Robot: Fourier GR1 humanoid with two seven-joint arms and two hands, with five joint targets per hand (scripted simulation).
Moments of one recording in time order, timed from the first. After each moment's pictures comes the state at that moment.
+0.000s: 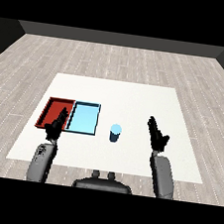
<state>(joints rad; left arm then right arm) -0.01 0.14 0.04 -1.57 -0.01 -0.01 -0.02 -0.06 -0.10 0.01 -1.58 -0.01 0.00 0.02</state>
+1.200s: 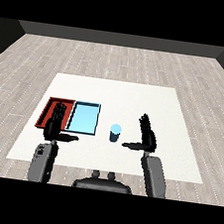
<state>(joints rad) -0.02 0.08 0.08 -1.66 0.11 -0.12 -0.35 -0.05 -0.01 0.10 -1.61 -0.10 0.01 -0.20</state>
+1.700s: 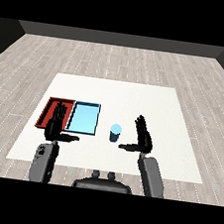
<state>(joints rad) -0.02 0.07 0.08 -1.64 0.11 -0.12 -0.38 -0.03 0.00 0.18 -1.60 -0.15 -0.03 -0.21</state>
